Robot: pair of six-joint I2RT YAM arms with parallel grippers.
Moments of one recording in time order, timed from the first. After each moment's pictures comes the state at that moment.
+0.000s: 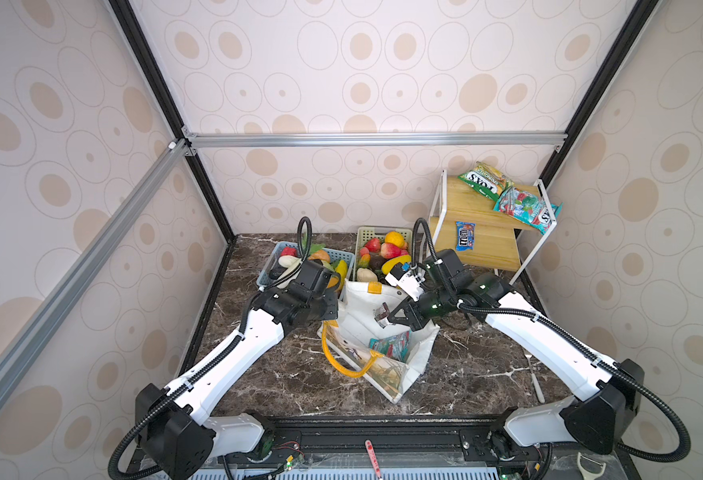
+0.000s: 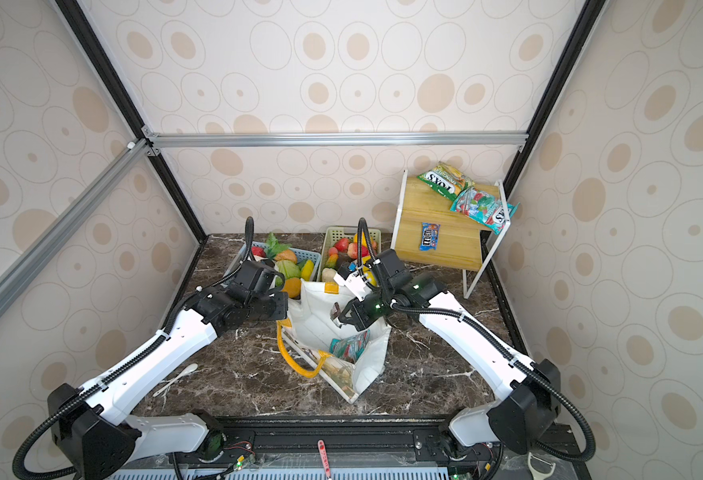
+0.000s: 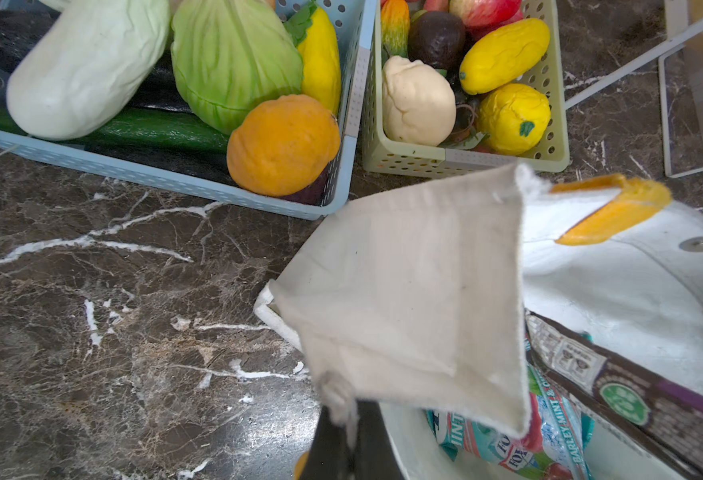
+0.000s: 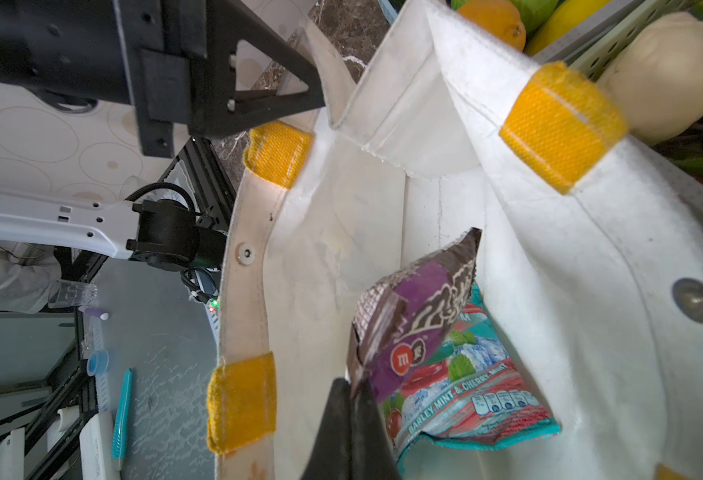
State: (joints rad) left arm -0.56 1.27 1.18 -0.83 -0.11 -0.54; right arm 0.63 1.40 1.34 -0.87 -0.55 0.04
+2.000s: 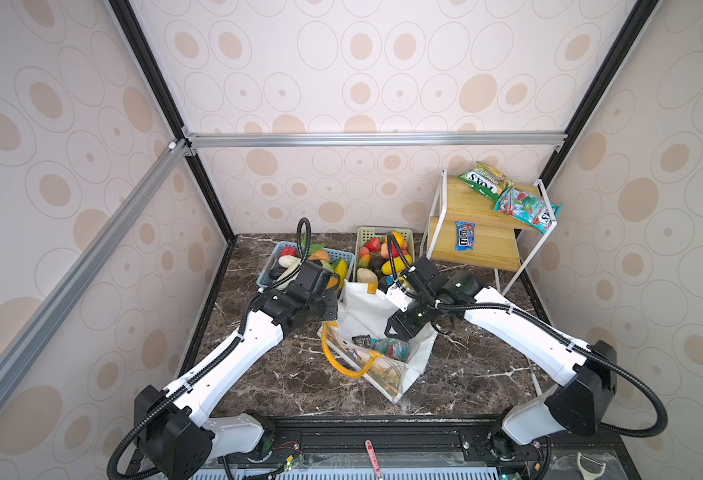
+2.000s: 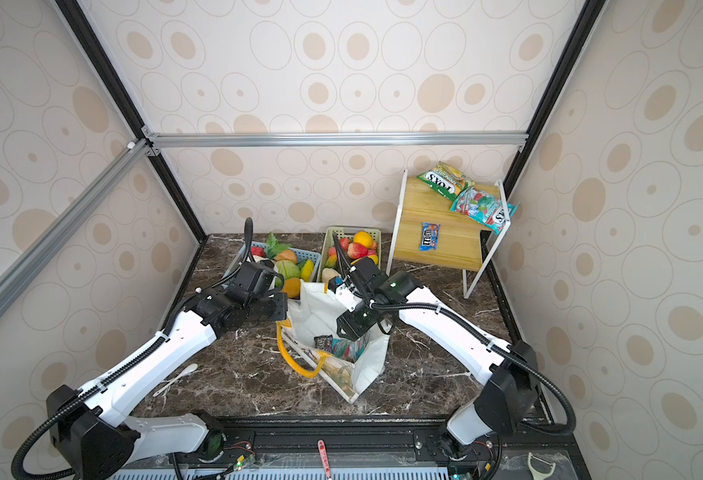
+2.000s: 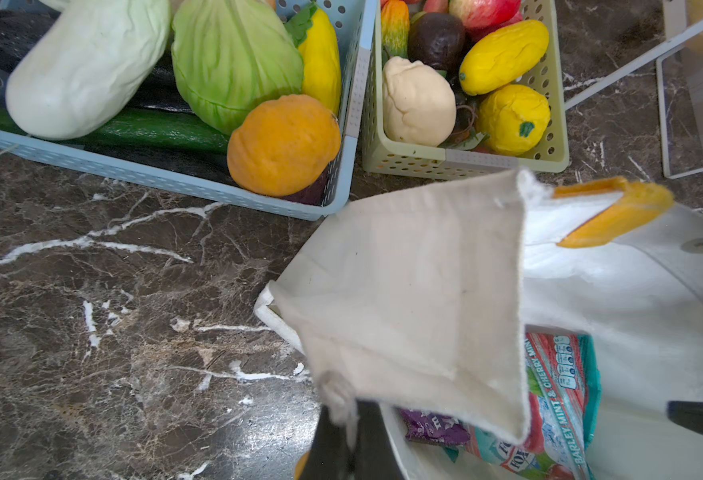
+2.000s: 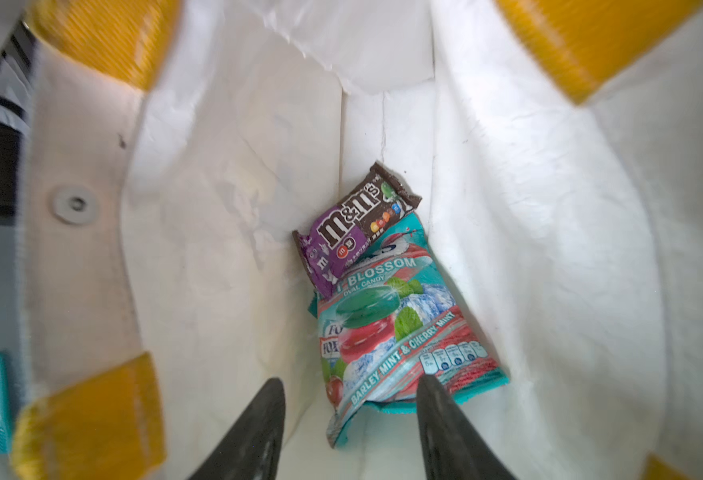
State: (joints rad) left arm -0.56 1.26 1.16 -0.81 -0.11 -0.54; right arm 0.73 1.49 1.43 -1.02 -0.28 0.00
